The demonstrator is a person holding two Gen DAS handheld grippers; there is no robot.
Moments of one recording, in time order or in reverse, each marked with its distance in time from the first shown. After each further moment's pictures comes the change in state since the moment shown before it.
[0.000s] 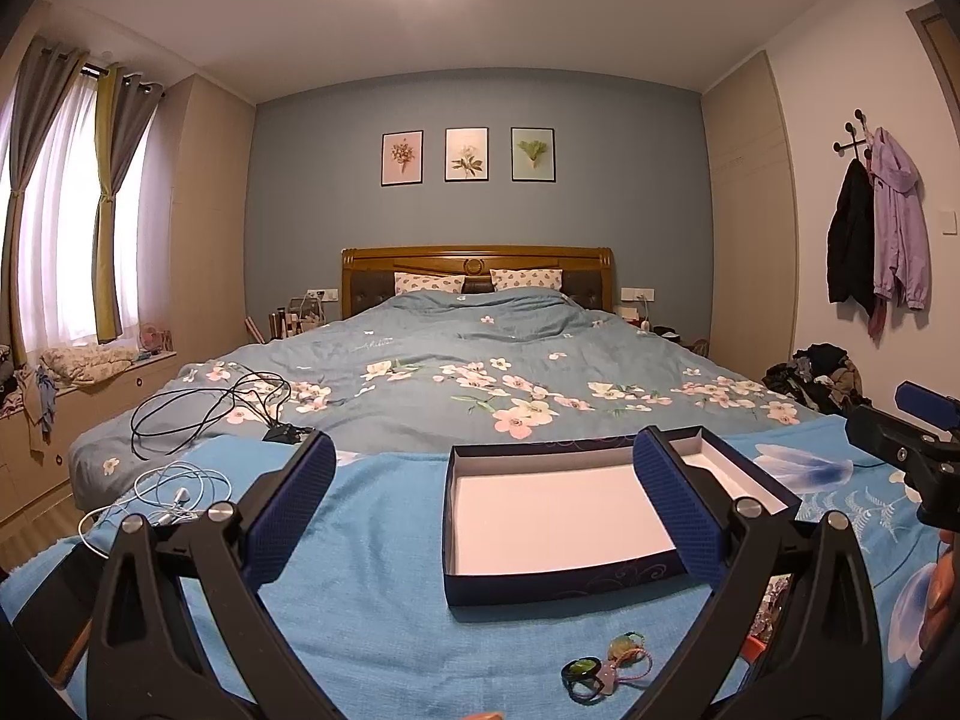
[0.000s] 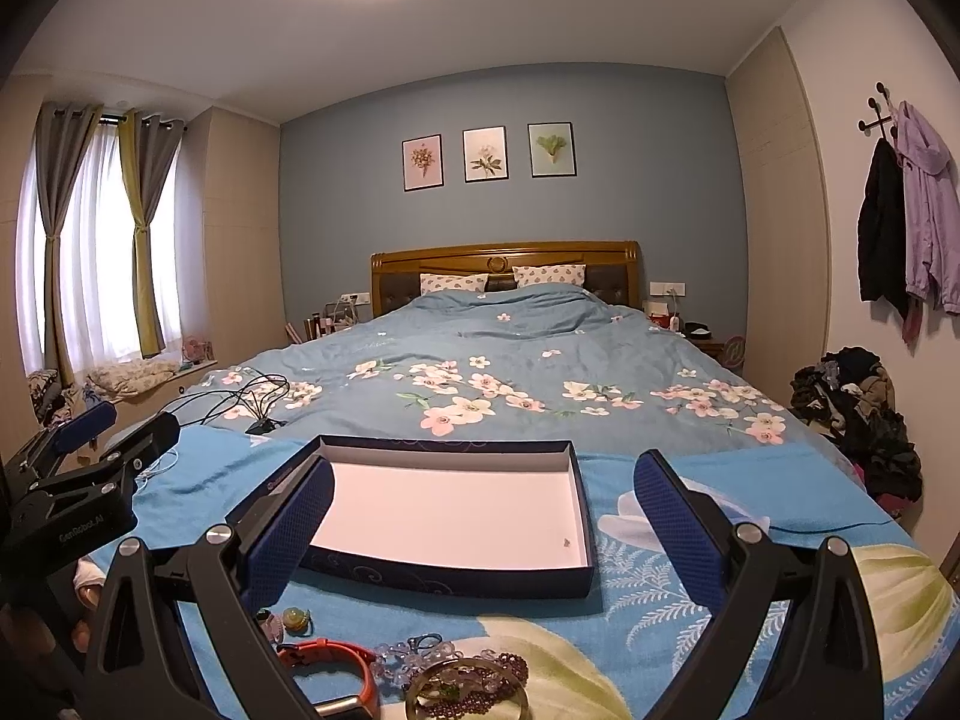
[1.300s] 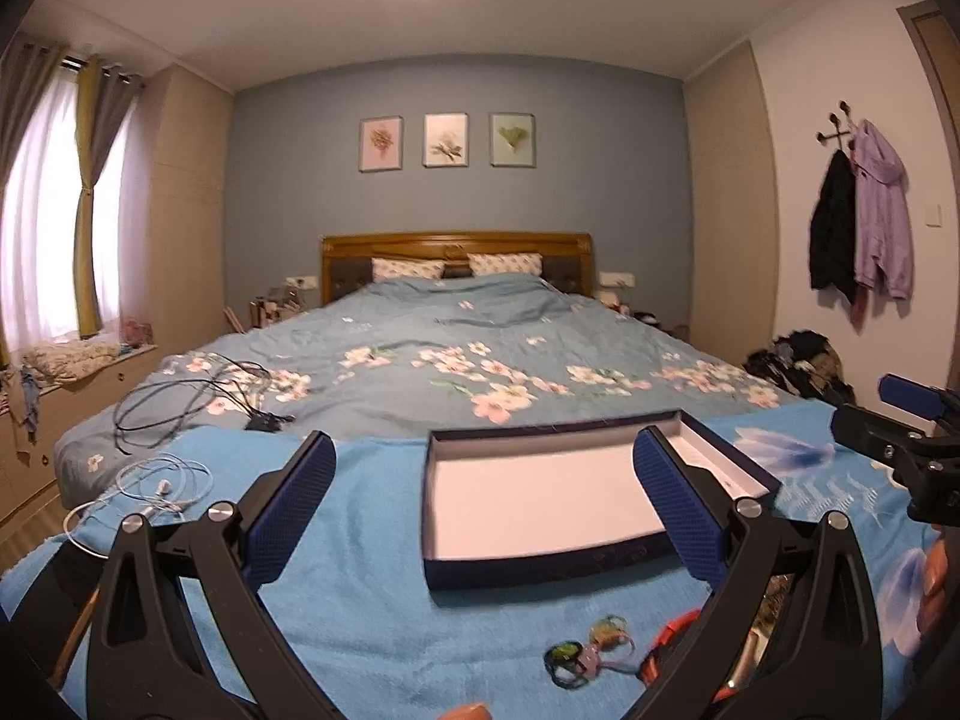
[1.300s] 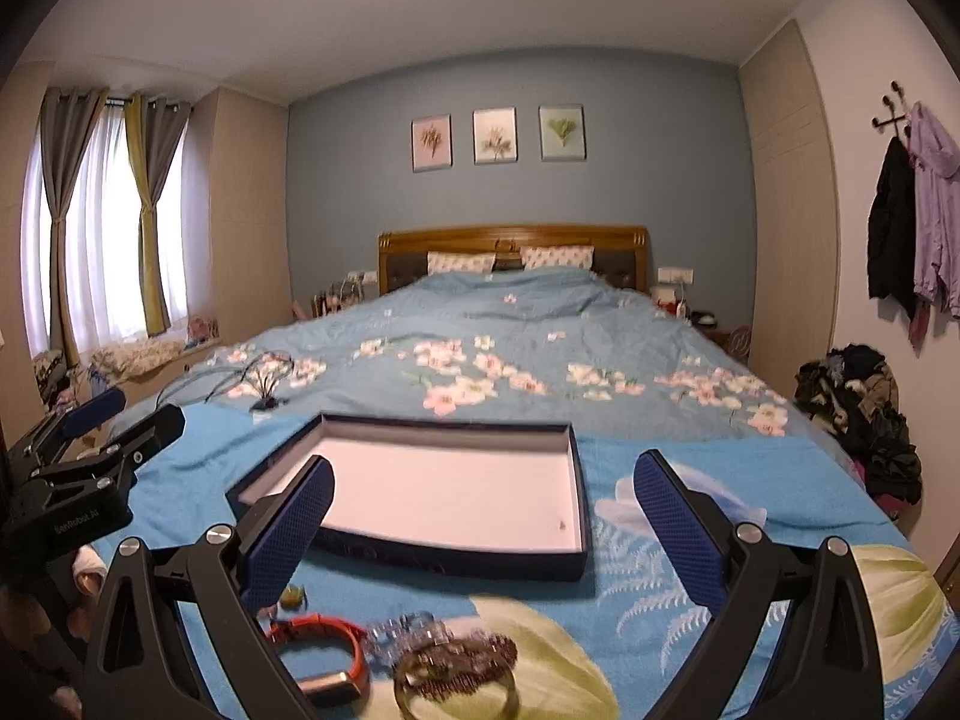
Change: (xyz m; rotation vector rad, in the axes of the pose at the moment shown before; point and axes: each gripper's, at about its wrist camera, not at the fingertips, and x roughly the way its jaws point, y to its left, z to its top) left arm 0.005 -0.004 -0.006 0.013 0.054 -0.073; right arm 0.001 -0.011 -0.003 -0.021 0.074 0.022
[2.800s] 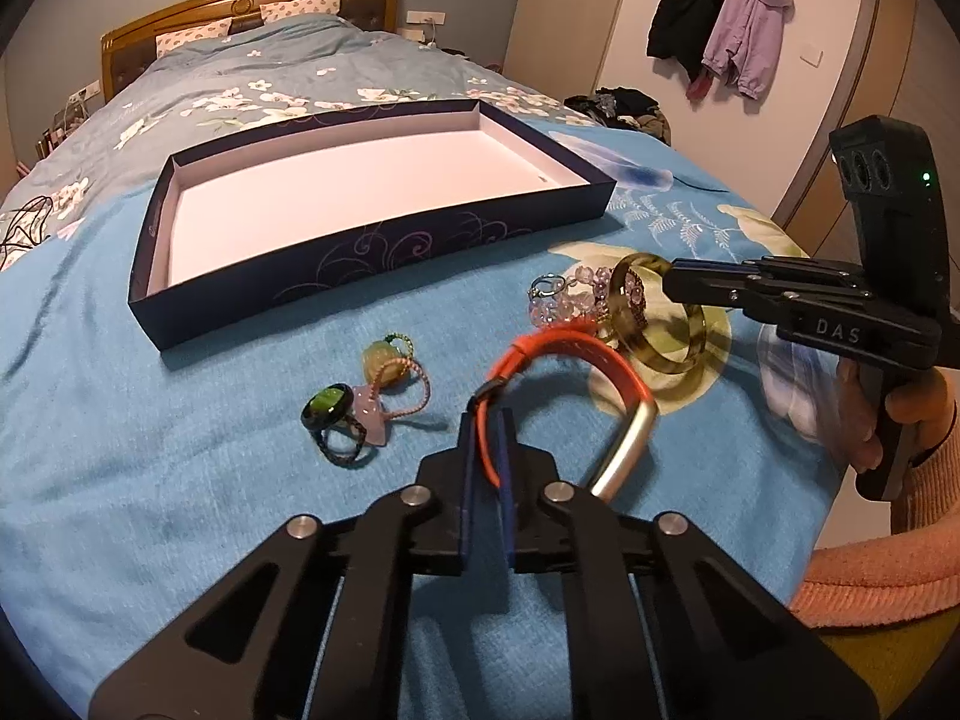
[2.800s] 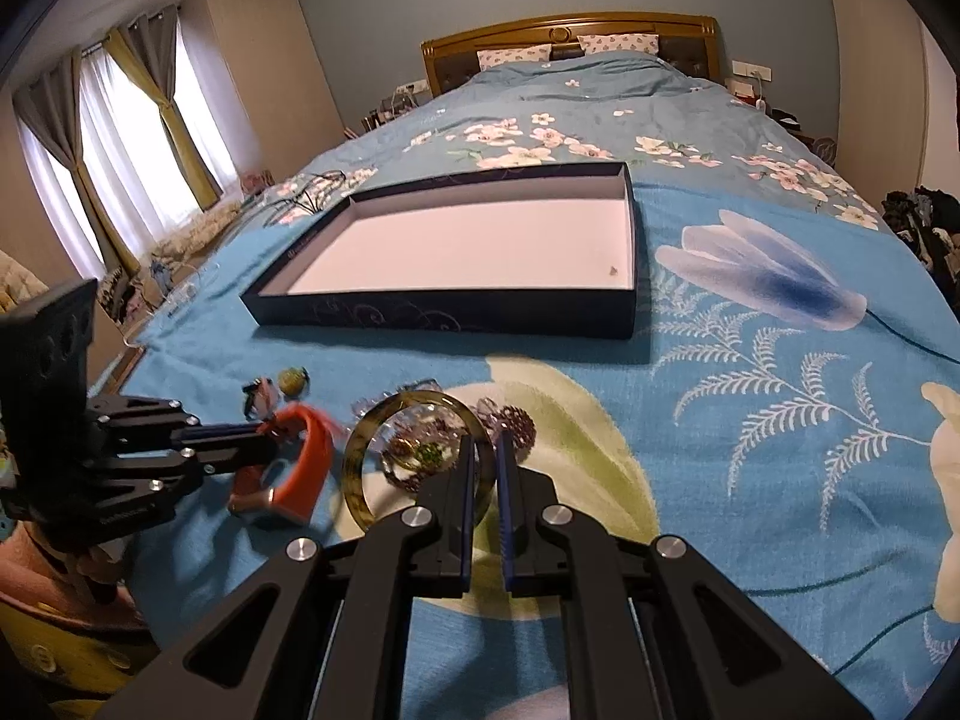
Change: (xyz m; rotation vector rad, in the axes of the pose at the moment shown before) left arm 0.057 -0.046 -0.078 0.082 0.672 -0.508; right arm 0.041 -0.033 -0.055 0.083 0.517 0.227
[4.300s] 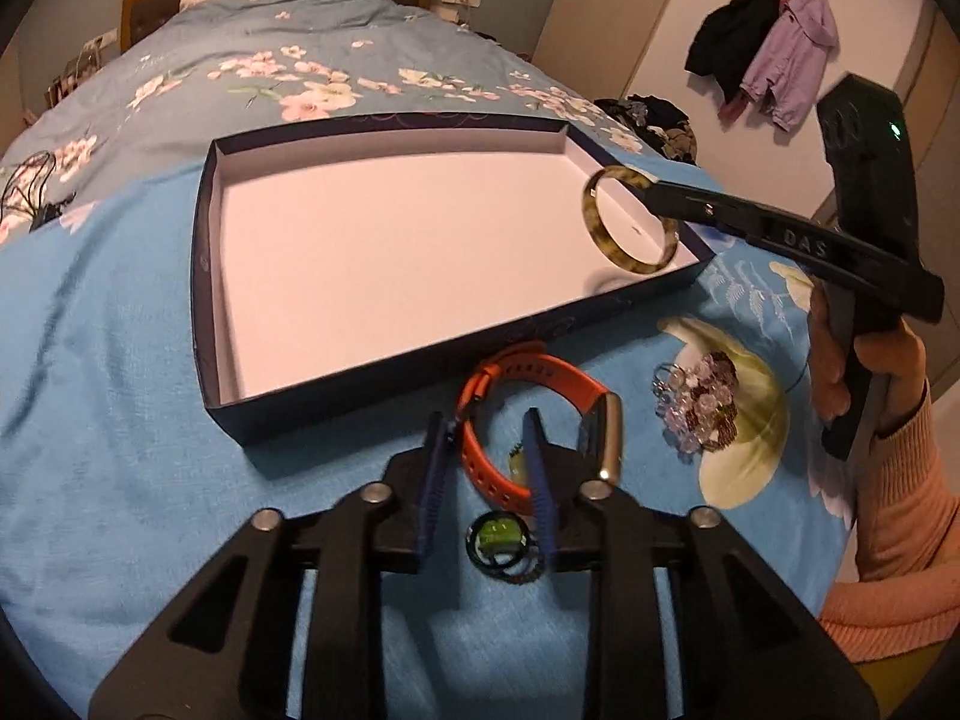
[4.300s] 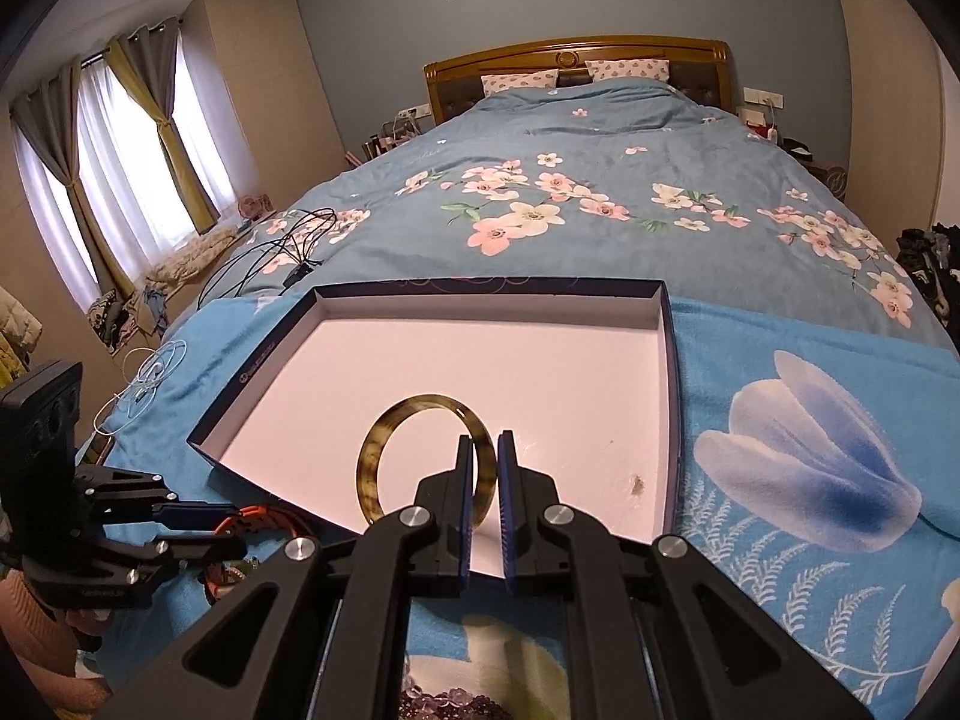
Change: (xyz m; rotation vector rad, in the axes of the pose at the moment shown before) left arm 0.020 0.080 0.051 -0.111 0.049 -0.025; right arm 0.063 -0.007 0.102 -0.020 -0.052 -0.002
